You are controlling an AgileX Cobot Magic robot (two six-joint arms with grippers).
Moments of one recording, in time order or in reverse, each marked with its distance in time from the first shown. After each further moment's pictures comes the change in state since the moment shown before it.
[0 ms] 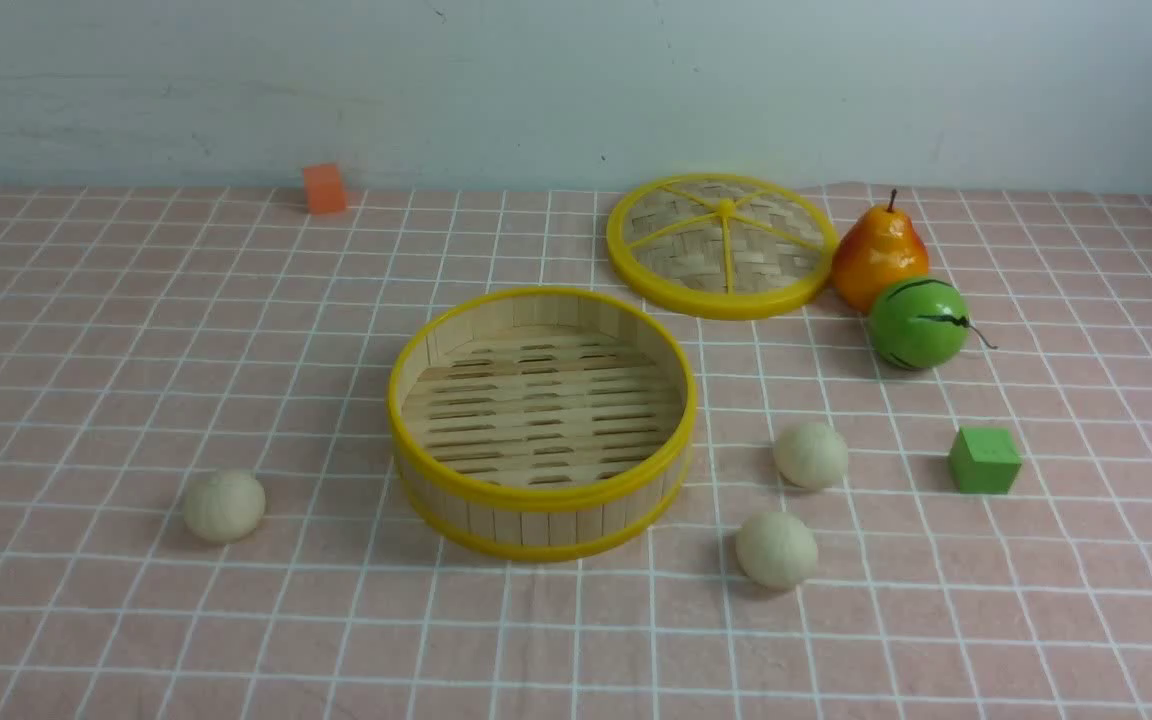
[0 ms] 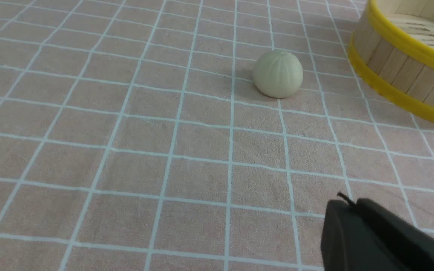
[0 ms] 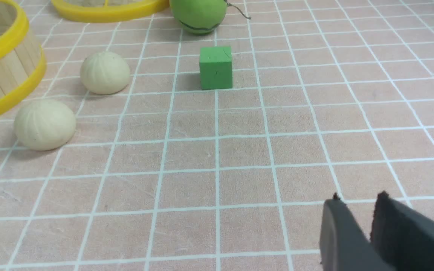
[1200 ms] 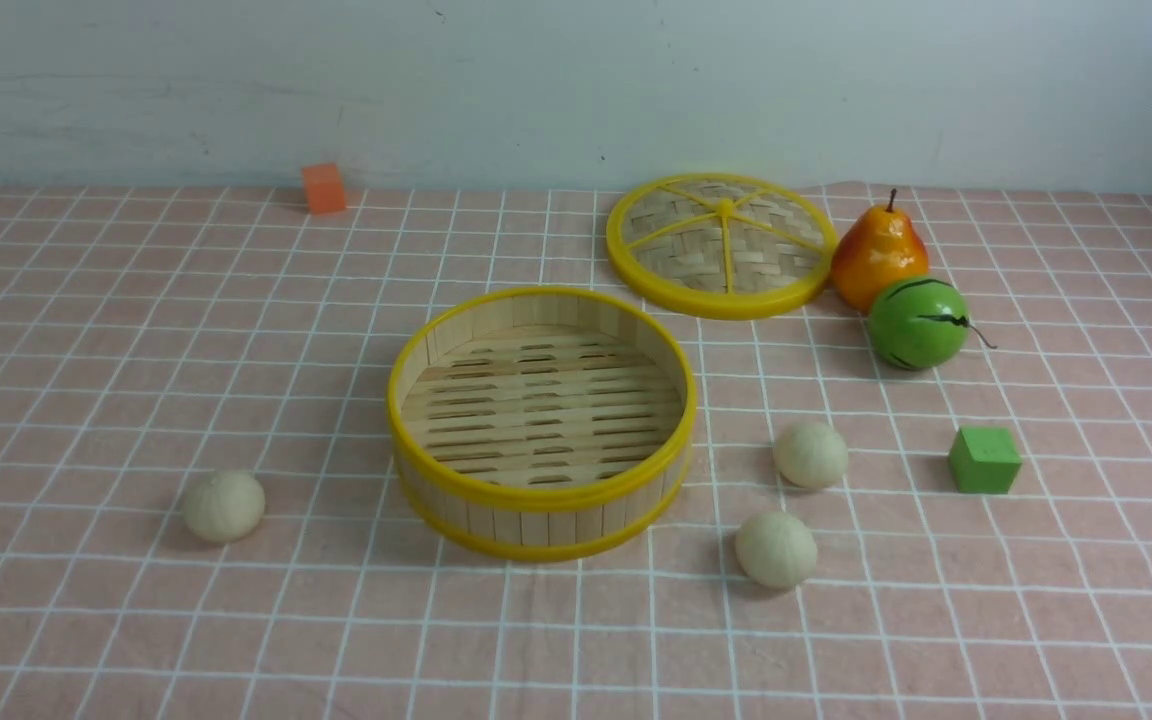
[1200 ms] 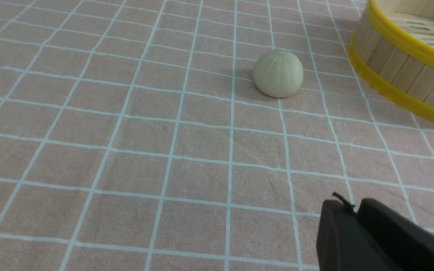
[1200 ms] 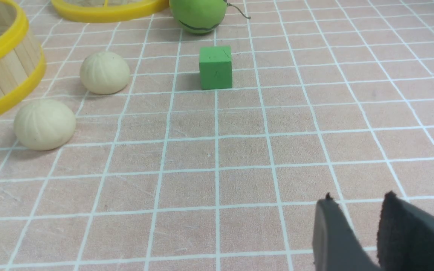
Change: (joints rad) right arm 0.000 0.000 0.000 0.001 0.000 0.000; left arm 0.000 0.000 0.000 0.000 0.001 0.000
